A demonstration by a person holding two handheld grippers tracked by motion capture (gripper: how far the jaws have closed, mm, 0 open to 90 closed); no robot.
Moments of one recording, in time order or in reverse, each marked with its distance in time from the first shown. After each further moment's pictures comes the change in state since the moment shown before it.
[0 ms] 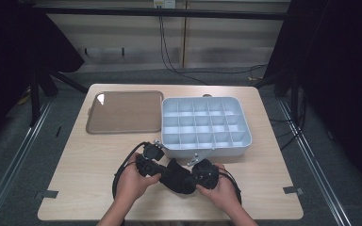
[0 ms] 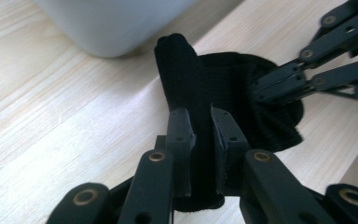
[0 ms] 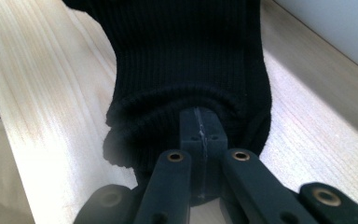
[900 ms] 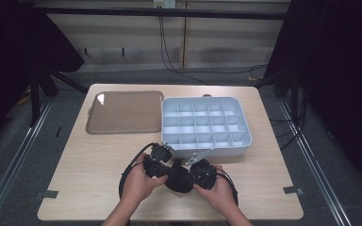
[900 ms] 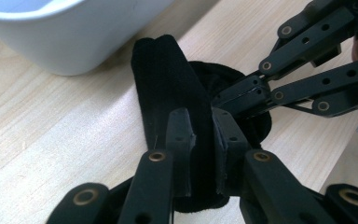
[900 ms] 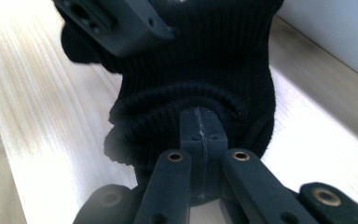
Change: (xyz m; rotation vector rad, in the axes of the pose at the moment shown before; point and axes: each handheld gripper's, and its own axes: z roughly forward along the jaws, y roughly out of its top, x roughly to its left) left arm -0.011 0.006 0.010 0.004 -0.037 0.039; right arm 0.003 0.003 0.007 -0.050 -0.002 0.023
